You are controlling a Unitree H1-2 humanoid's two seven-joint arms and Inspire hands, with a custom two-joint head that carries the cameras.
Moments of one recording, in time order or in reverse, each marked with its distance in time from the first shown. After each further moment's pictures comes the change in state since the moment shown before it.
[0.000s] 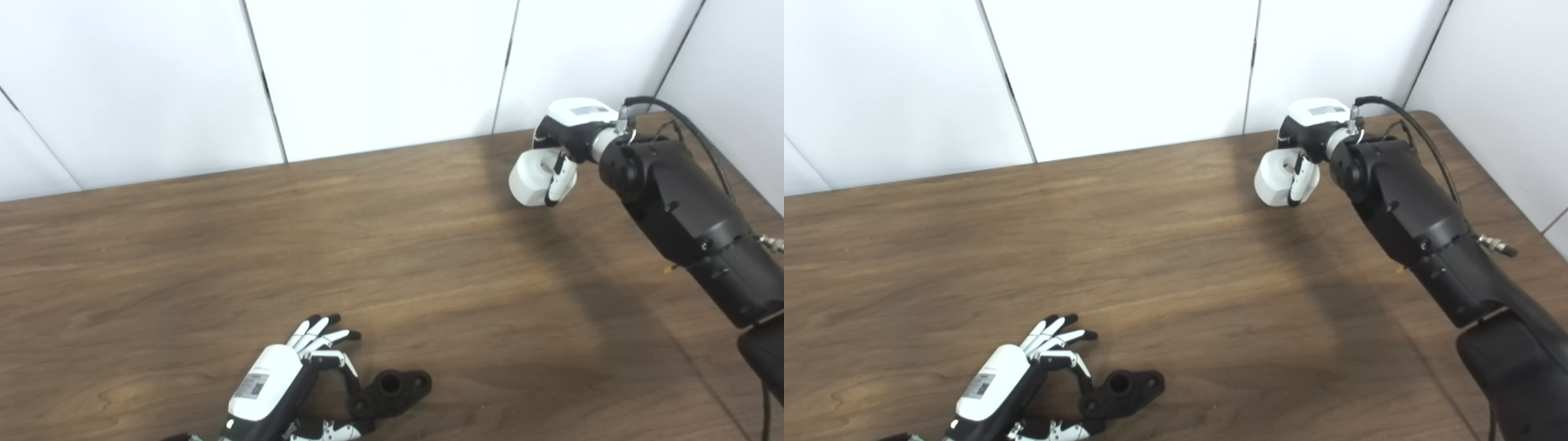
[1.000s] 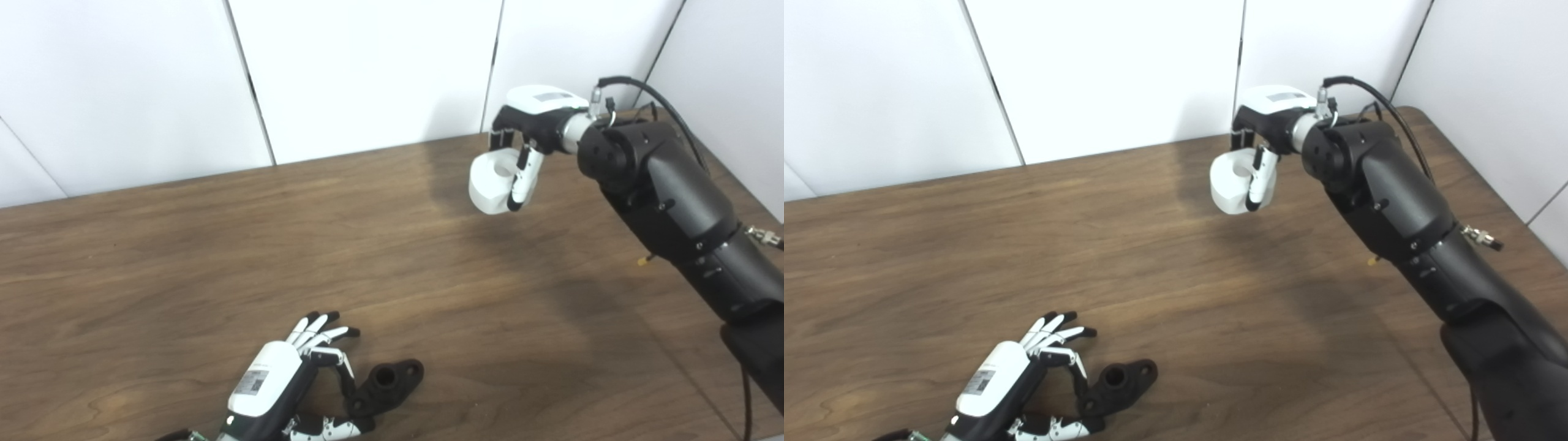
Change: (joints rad) left arm -0.026 -0.018 -0.006 0.018 0.001 0.000 -0.016; right arm -0.030 0.002 0.016 -0.293 -0.002 0.059 0.252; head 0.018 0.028
